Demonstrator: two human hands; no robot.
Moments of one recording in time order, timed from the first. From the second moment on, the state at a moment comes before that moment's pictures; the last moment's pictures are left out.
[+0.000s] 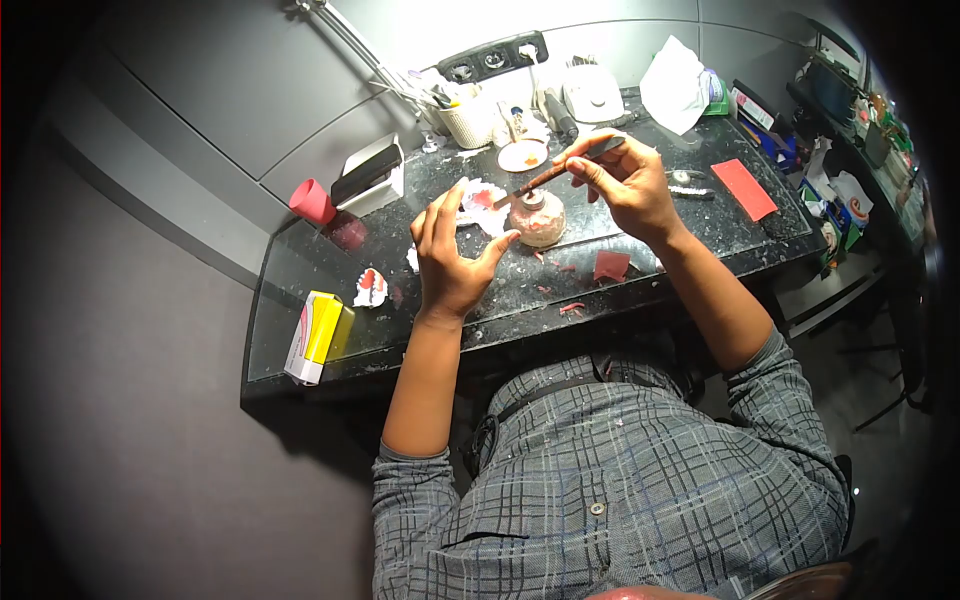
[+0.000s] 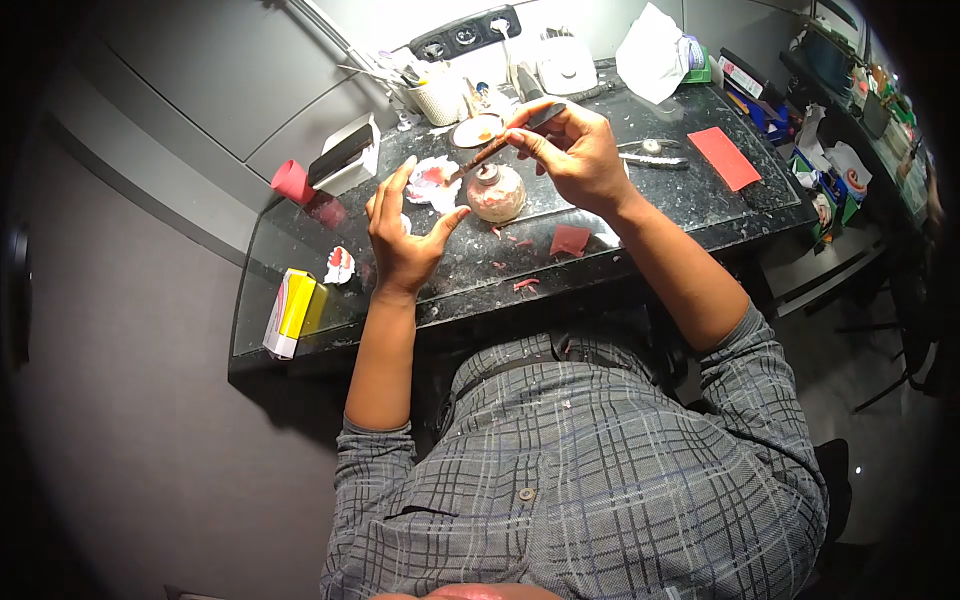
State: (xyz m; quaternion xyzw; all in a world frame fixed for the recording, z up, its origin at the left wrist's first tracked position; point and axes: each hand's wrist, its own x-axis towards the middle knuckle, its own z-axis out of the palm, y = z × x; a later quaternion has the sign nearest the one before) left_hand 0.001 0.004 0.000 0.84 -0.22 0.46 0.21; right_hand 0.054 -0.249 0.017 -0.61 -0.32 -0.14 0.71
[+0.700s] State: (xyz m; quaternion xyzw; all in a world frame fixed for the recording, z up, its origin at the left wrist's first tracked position) left_hand 0.004 0.007 0.002 0.83 -0.19 0.44 0.30; right_hand 0.069 -0.268 0.026 -0.59 -0.21 -0.29 0.72
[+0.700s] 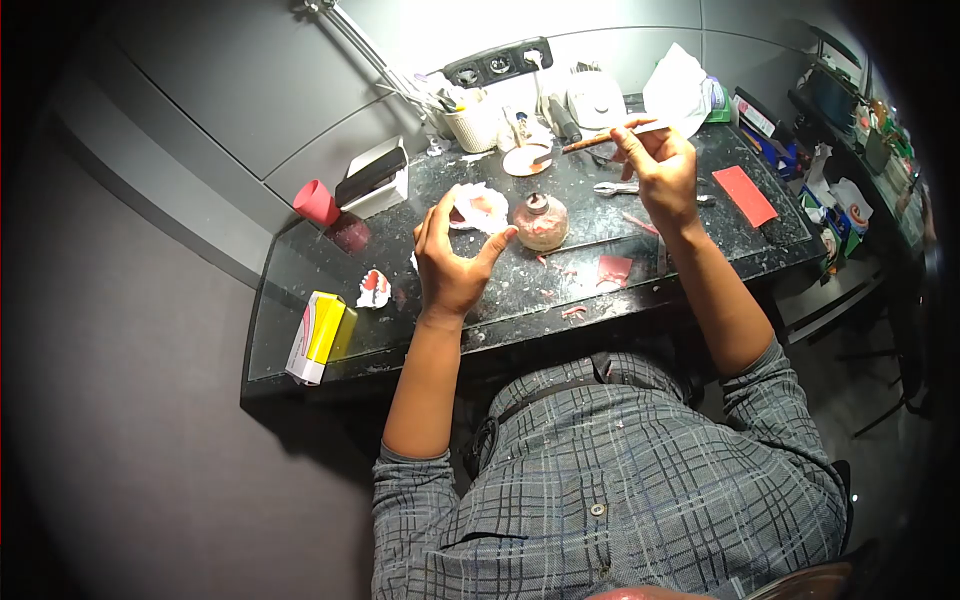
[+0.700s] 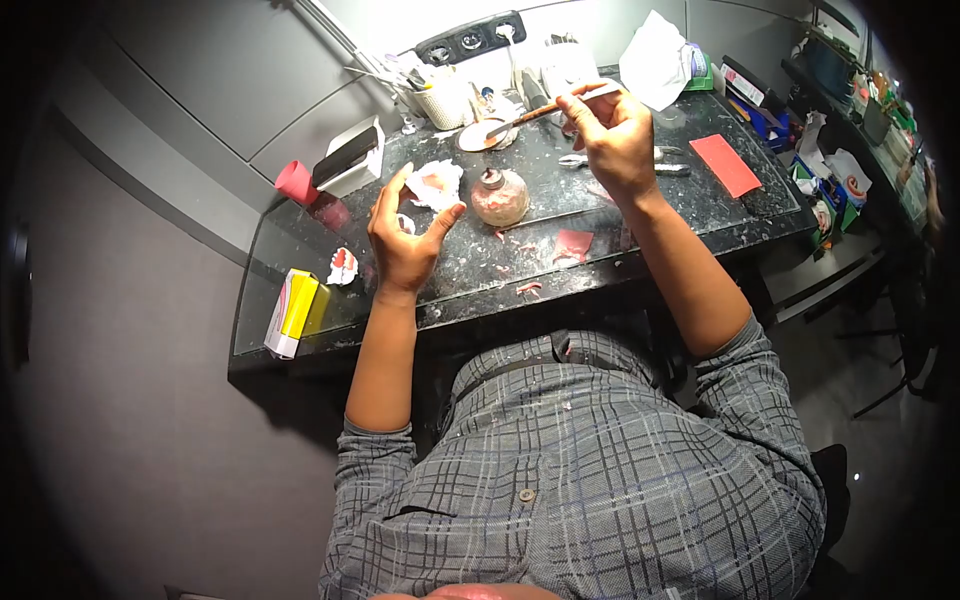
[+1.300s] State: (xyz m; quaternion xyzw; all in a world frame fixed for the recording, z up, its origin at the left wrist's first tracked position) left_hand -0.002 0.006 0.005 0.82 -0.20 0.43 0.31; right_hand 0.073 -0.272 0.023 -0.59 -0.18 -0.22 0.75
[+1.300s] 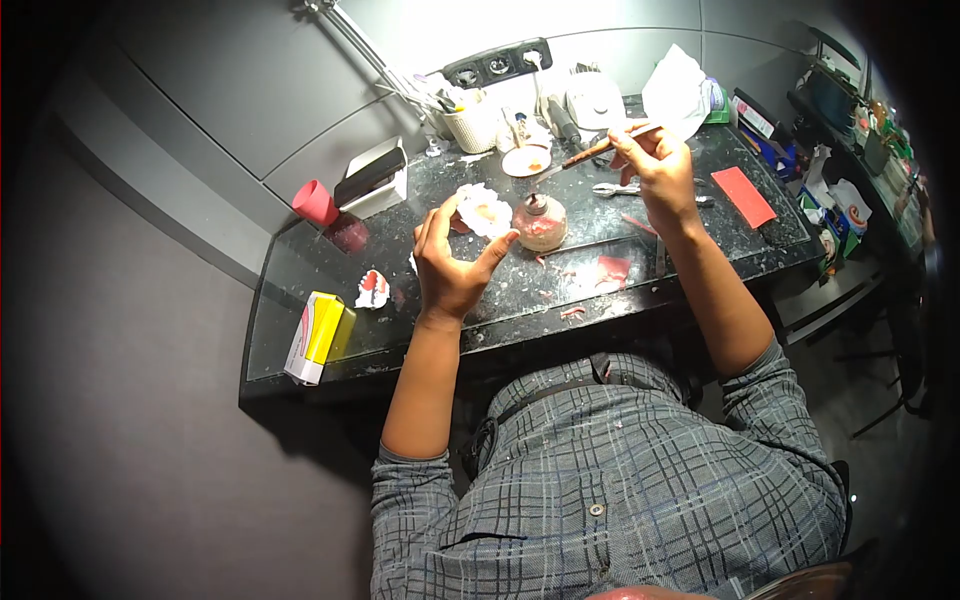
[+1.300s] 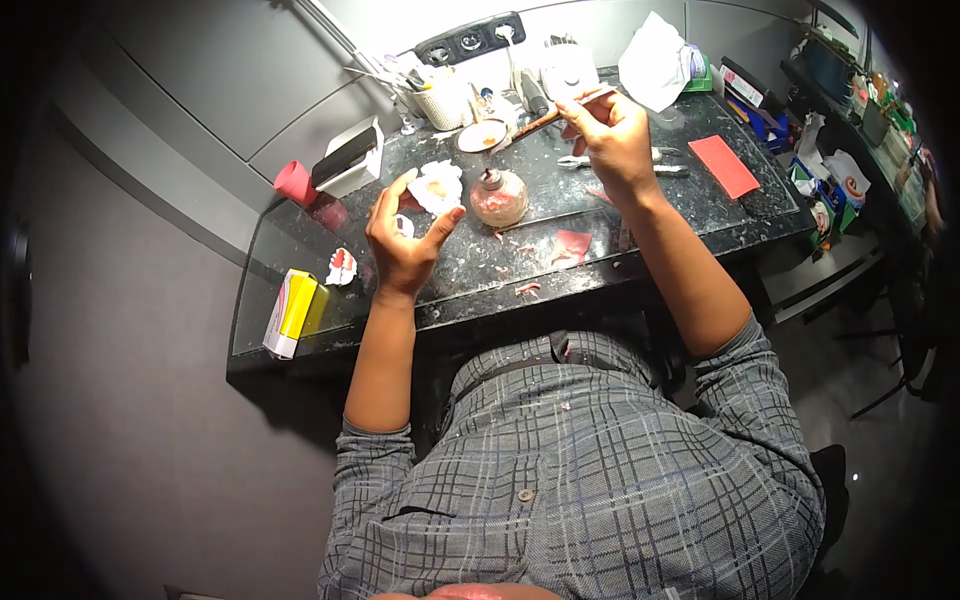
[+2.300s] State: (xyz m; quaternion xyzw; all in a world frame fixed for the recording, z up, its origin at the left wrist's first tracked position) left_hand -0.003 0.002 0.006 0.83 -0.24 0.43 0.27; right_hand 0.064 -0.265 0.028 -0.57 -0.24 -0.14 0.77
